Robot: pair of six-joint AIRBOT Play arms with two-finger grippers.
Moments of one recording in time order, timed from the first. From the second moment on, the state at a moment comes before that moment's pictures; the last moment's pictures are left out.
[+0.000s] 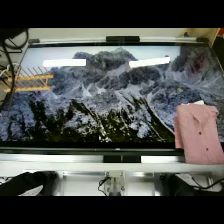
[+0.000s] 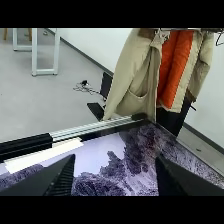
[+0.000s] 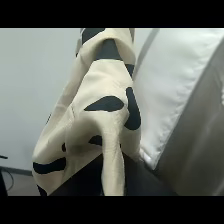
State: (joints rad) left arm -0.58 -1.17 1.84 1.40 -0.67 -1.61; right arm -1.54 -1.10 1.55 -0.79 0.39 0.95
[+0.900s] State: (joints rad) left arm -0.58 -1.20 1.83 1.43 -0.82 -1.61; right arm -1.74 -0.97 1.55 -0.83 0.86 1.11
